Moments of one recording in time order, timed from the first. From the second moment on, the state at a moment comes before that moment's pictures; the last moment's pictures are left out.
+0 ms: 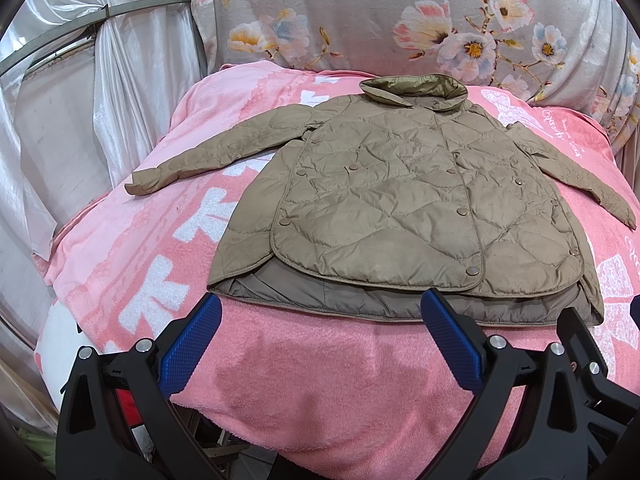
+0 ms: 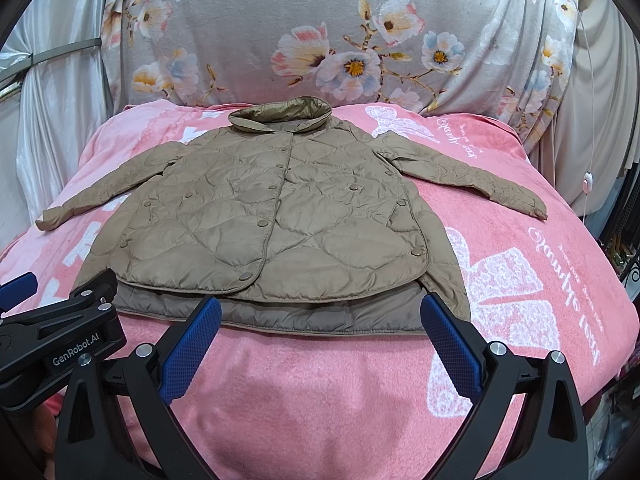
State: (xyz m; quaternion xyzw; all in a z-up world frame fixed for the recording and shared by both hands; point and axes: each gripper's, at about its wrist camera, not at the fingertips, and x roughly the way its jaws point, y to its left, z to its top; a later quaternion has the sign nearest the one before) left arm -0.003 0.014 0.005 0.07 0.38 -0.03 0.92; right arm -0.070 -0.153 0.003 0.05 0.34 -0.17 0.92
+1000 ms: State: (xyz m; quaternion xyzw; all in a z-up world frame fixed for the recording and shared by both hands) left arm -0.005 0.016 0.008 0.06 0.38 -0.04 0.92; right arm -0.075 -0.159 0.007 0.06 0.33 -0.16 0.93
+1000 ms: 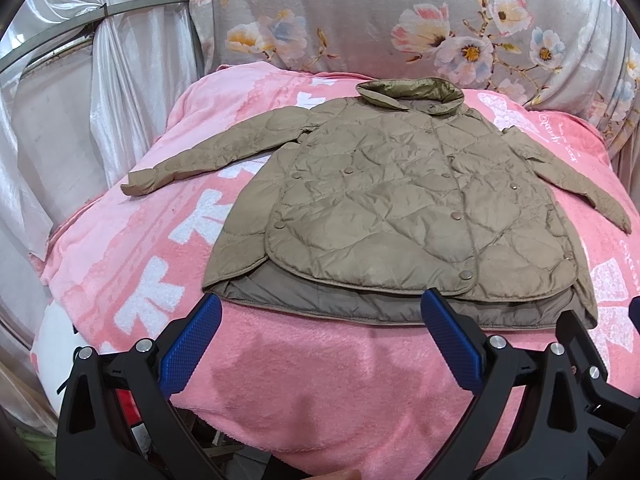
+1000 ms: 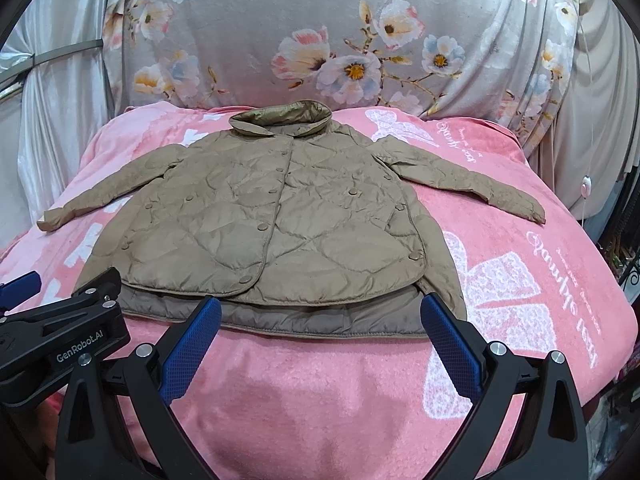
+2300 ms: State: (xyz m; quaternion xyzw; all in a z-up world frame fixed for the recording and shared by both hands) left arm 0.192 0.015 -0.012 -0.02 0.41 0.02 0.91; right arm 0.048 -0.663 -0.105 0.49 0.24 -0.39 0.74
